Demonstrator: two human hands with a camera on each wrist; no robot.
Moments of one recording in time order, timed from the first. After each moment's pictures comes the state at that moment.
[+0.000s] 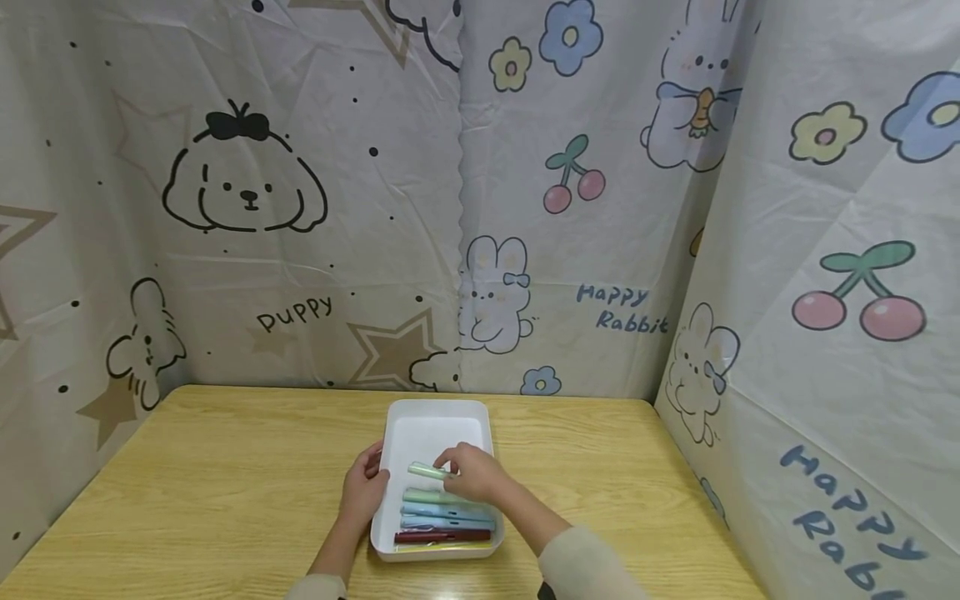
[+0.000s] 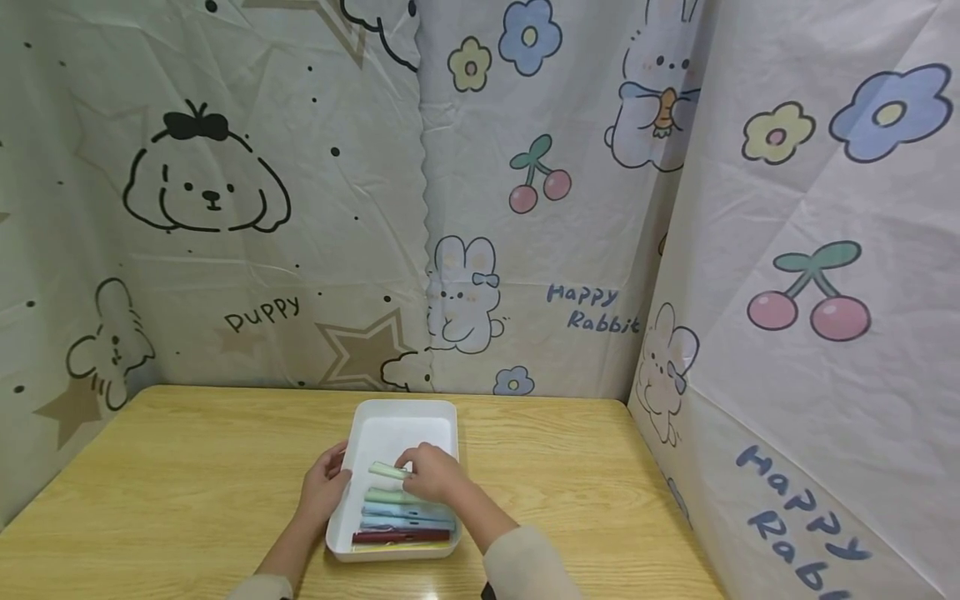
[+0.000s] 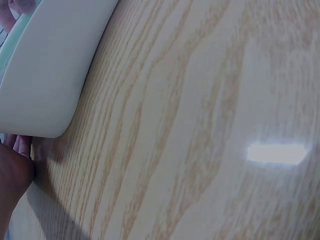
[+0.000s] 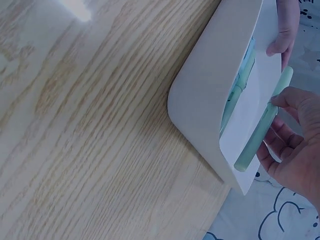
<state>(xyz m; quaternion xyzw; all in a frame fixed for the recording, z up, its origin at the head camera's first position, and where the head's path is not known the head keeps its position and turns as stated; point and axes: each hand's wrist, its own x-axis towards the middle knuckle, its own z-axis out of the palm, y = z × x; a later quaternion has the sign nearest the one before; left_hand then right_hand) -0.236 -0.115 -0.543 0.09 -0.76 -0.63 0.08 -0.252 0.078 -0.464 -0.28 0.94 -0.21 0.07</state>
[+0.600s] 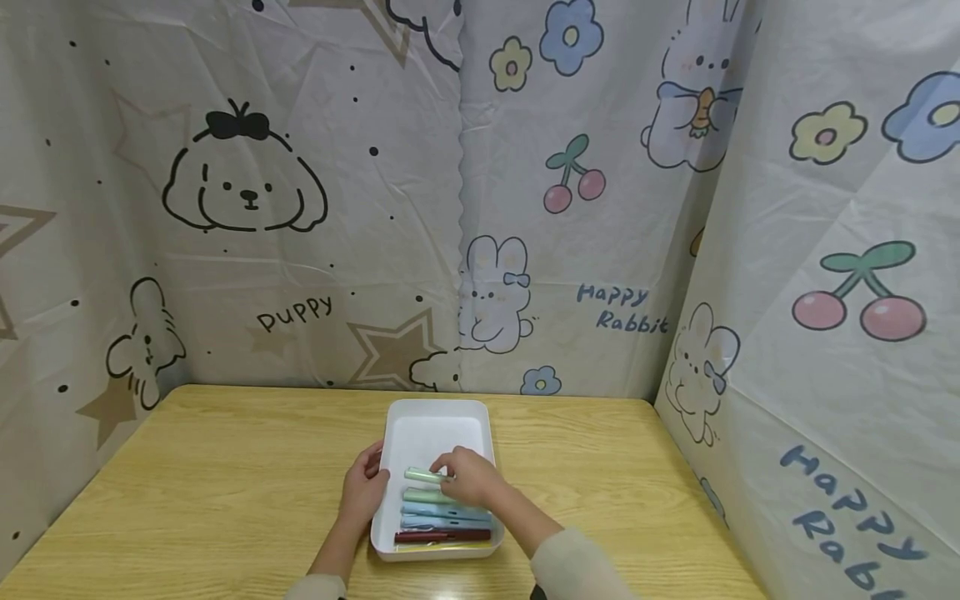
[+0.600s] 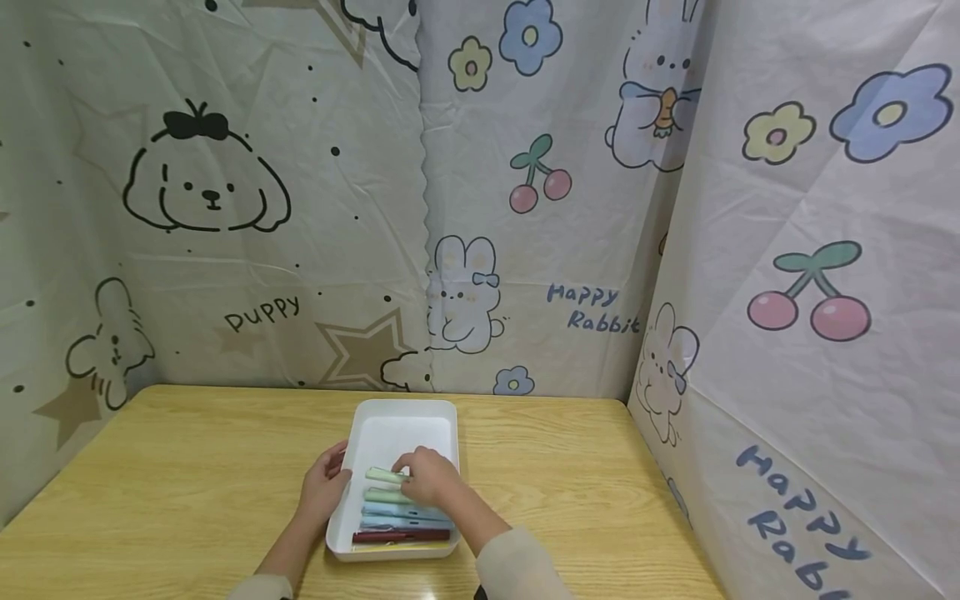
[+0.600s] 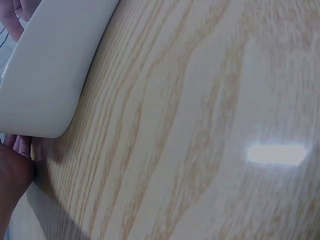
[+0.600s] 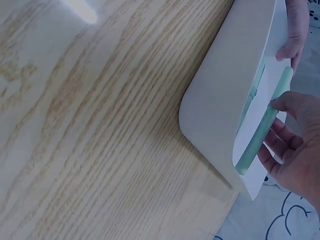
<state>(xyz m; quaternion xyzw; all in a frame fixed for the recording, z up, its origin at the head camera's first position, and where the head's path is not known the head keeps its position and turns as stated) -0.238 -0.116 -0.546 0.09 -0.76 -0.63 0.08 -0.254 0.070 -0.478 -0.27 0.94 -0.17 0.07</state>
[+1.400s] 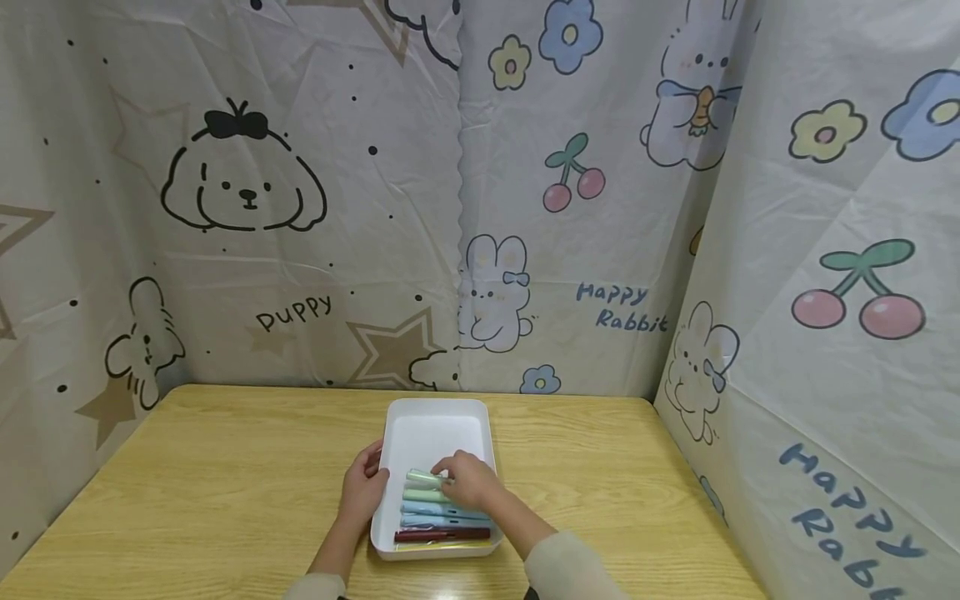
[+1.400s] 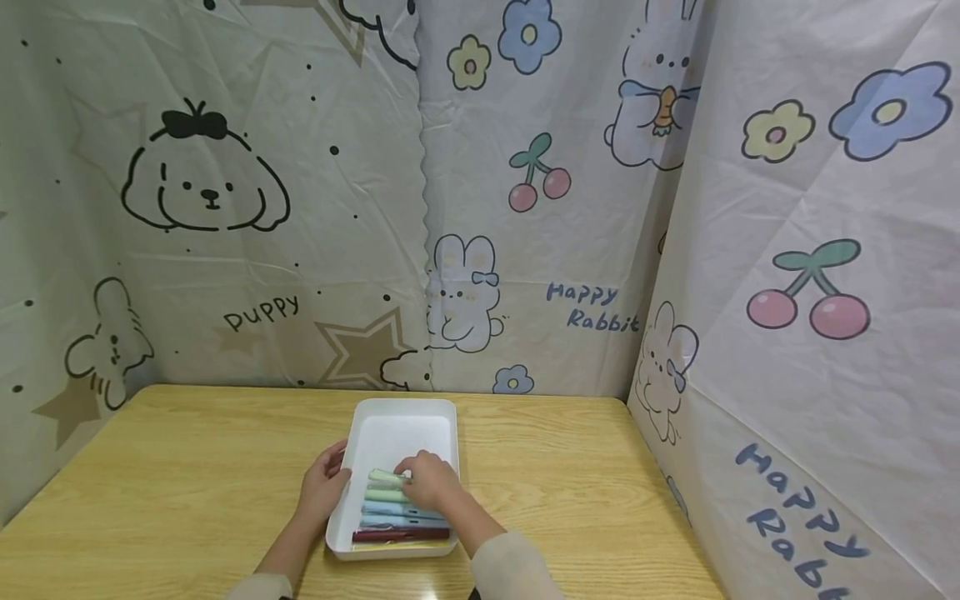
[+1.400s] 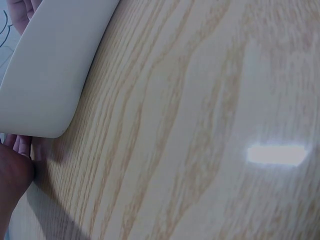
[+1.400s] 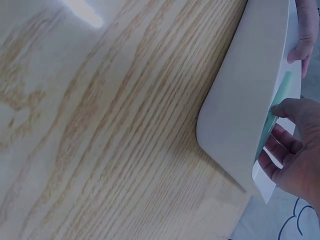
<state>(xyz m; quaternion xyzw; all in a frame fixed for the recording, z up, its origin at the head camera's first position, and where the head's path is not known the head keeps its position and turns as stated) -0.239 -0.116 -0.547 0.09 -0.76 -0.63 0.08 -0.253 0.070 -0.492 -0.25 0.95 -0.18 0.06</state>
